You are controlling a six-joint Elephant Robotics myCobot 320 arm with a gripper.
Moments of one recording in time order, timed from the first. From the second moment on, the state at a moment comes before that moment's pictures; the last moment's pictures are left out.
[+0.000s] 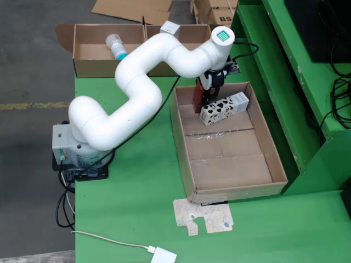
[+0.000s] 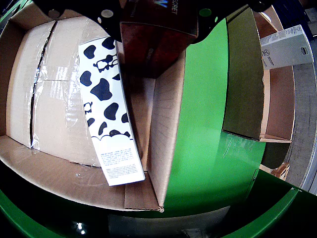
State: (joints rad) arm 0.48 -1.15 -0.02 -0.21 1.71 0.36
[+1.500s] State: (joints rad) arm 0.52 -1.07 -0.03 -0.30 1.67 0.37
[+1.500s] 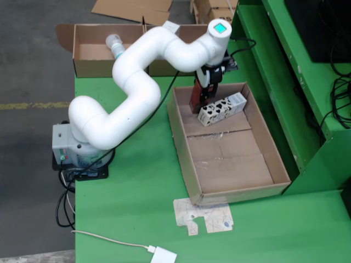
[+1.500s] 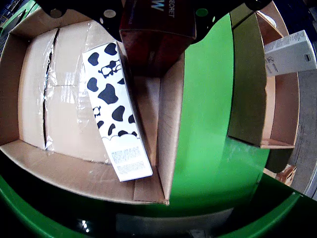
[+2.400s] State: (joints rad) arm 0.52 -1.02 -0.03 -0.33 1.66 0.36
